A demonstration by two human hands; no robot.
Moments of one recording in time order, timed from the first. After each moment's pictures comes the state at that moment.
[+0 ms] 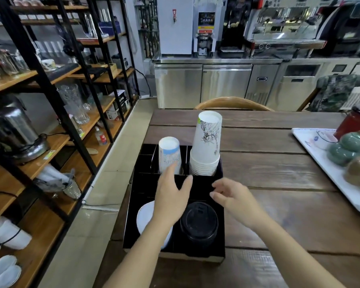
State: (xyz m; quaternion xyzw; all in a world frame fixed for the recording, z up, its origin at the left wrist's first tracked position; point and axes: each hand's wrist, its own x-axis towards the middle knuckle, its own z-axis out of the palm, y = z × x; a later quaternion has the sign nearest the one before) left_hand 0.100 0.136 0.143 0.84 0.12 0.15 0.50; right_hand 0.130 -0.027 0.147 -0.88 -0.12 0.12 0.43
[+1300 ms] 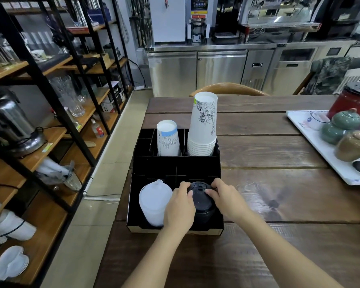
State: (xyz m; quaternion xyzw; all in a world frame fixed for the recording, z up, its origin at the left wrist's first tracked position) left_hand 0.056 0.113 0.083 0.92 0.12 0.01 0.37; right_hand 0.105 -0.017 0.086 -0.95 -0.08 0.11 0.29
